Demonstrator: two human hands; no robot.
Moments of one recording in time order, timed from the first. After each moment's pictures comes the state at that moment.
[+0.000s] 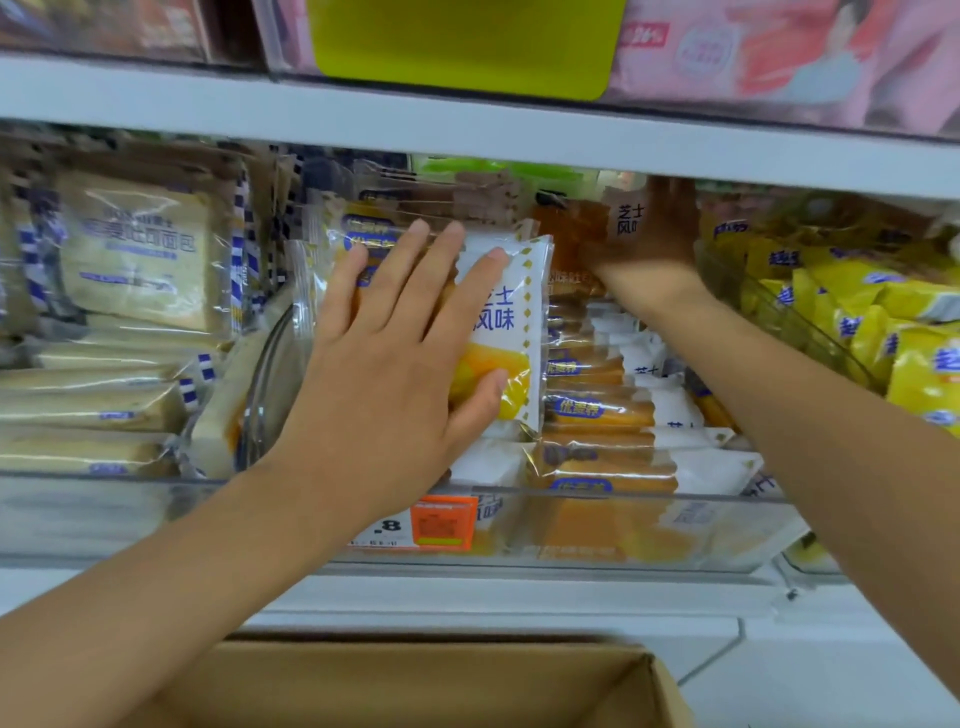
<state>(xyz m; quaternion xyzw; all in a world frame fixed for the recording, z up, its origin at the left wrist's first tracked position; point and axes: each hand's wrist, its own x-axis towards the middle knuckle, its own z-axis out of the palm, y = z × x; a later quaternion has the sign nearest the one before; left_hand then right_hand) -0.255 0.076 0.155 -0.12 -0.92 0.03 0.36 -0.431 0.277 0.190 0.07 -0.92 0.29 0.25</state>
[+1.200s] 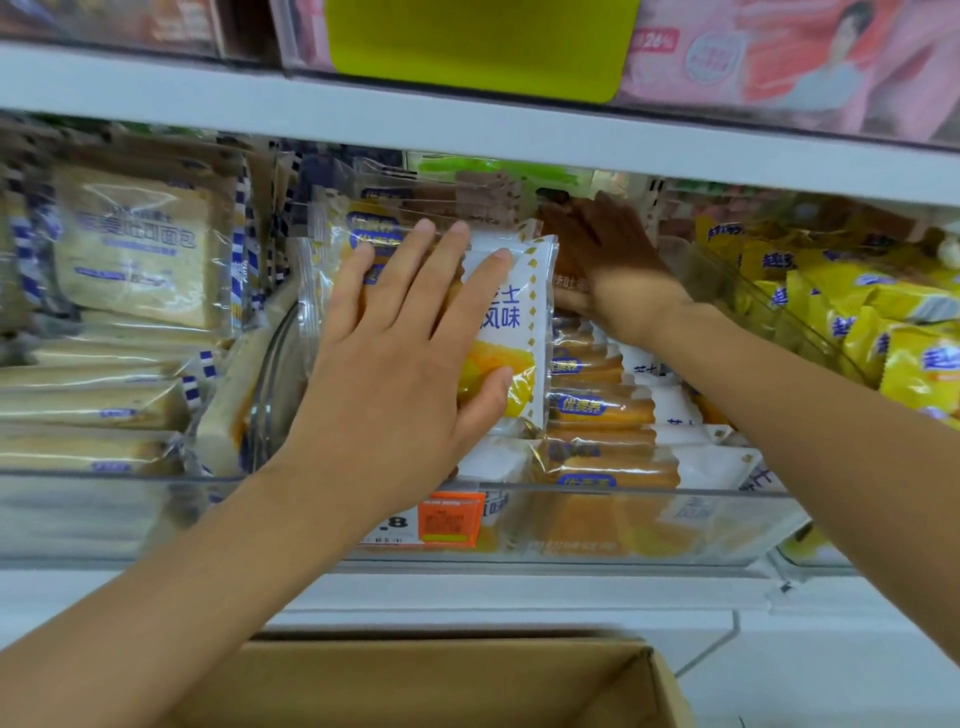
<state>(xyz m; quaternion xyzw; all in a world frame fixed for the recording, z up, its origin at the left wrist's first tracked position) -0.259 0.075 0.150 -0.12 -0.92 0.03 0.38 -0.445 0.282 0.174 0.29 -0.93 -0.02 0.23</state>
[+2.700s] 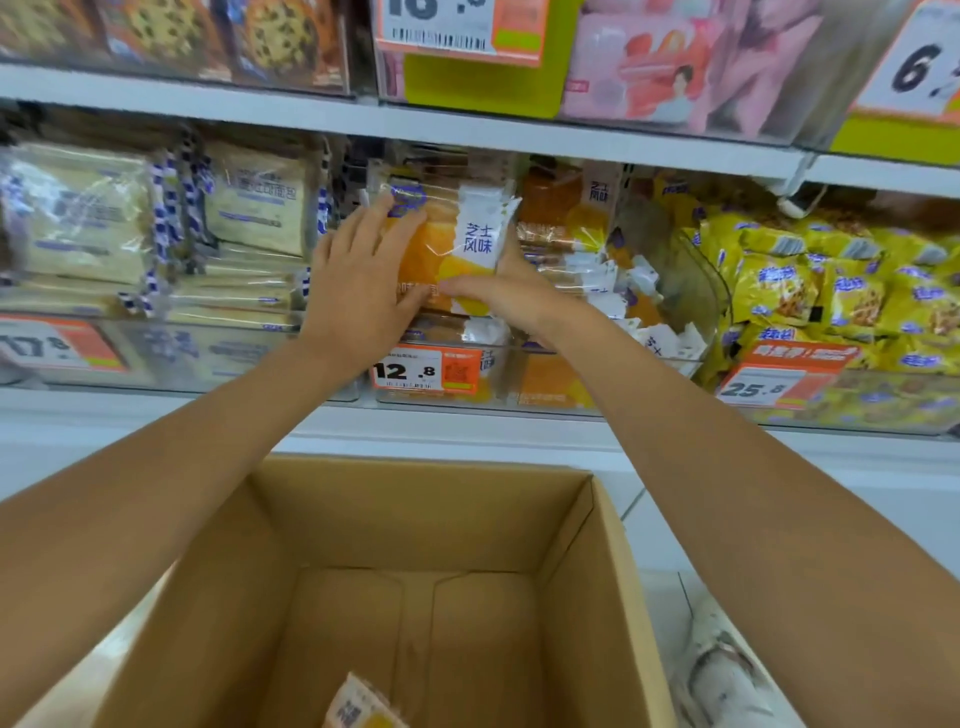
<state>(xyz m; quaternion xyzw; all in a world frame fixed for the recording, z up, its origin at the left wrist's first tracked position) -0.225 0.028 0.157 -0.04 -0.95 -0.09 0.30 -0.275 0.205 0.182 0.15 -0.84 0.52 -0.09</state>
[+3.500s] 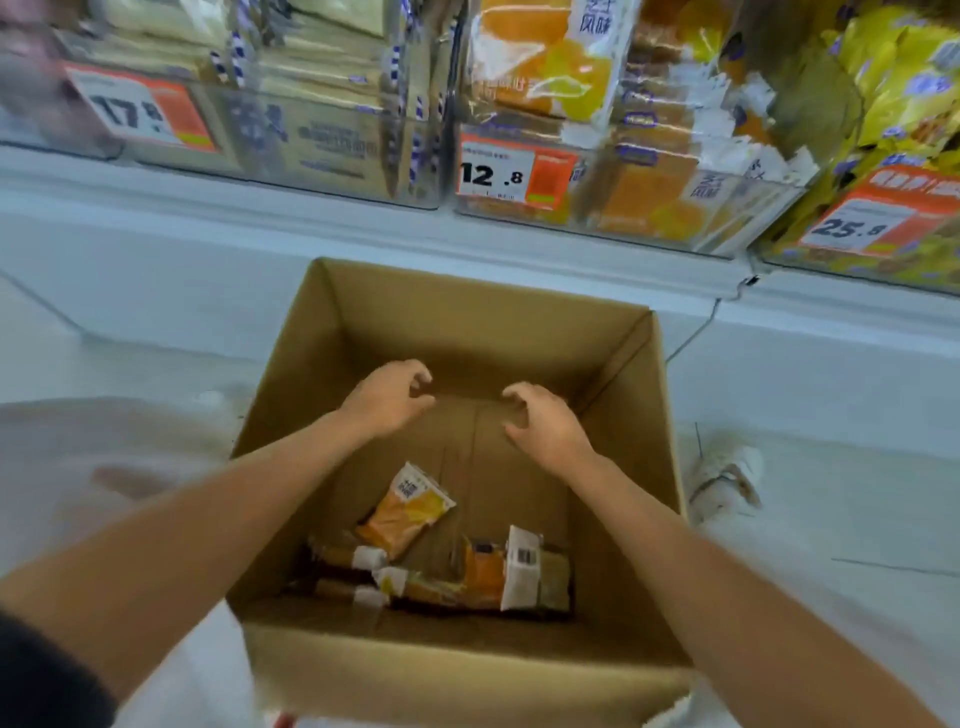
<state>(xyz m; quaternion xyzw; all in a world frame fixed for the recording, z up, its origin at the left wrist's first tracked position) -0.038 0.018 -0.030 0.08 -0.94 -0.30 -0.15 -0.070 0.239 -0.043 0.16 -0.94 0.22 -0.19</state>
